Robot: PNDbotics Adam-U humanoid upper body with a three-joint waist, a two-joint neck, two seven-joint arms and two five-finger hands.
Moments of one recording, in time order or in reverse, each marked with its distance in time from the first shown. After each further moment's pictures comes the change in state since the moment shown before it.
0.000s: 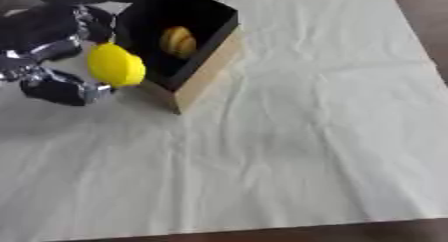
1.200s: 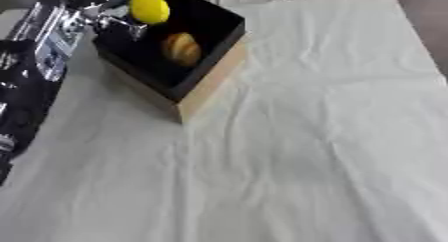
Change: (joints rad) left arm -0.310 -0.174 0.193 0.847 -0.540 -0.106 0.428; right arm -0.079 0.012 0.025 0.000 -0.046 -0.003 0.048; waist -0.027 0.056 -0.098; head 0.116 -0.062
